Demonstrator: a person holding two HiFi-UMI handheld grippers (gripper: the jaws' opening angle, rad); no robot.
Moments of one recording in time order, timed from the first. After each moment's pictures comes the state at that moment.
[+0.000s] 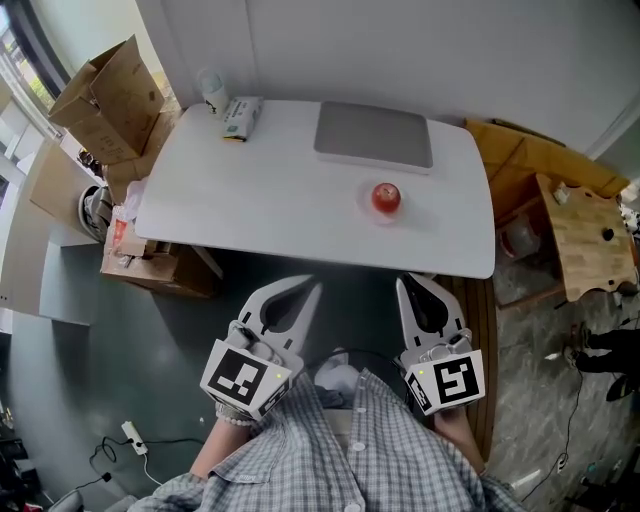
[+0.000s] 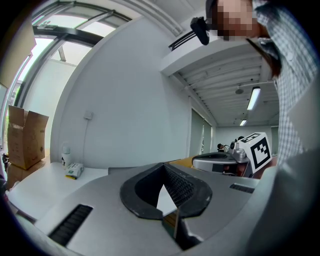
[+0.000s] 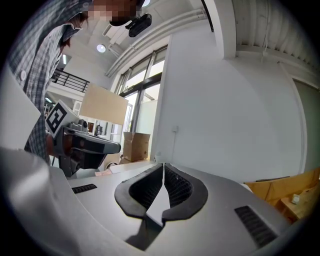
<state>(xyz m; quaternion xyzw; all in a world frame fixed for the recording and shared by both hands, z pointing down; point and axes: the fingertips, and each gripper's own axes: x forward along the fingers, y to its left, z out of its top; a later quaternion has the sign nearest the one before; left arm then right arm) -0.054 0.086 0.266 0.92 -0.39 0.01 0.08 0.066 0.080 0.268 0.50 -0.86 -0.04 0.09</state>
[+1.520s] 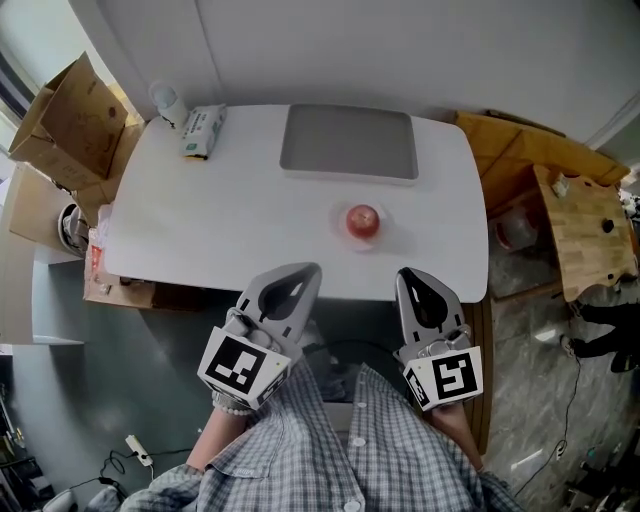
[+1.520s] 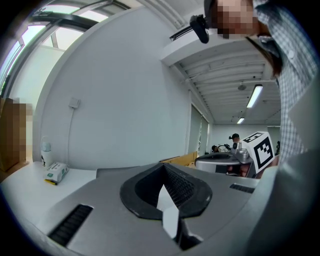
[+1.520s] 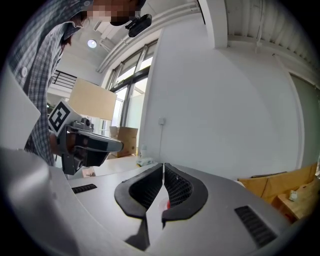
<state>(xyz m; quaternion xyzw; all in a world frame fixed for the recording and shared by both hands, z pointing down) 0.008 -0.042 0.289 0.93 -0.36 0.03 0.09 0.128 -0.032 0.296 0.53 -0.84 -0.01 0.10</state>
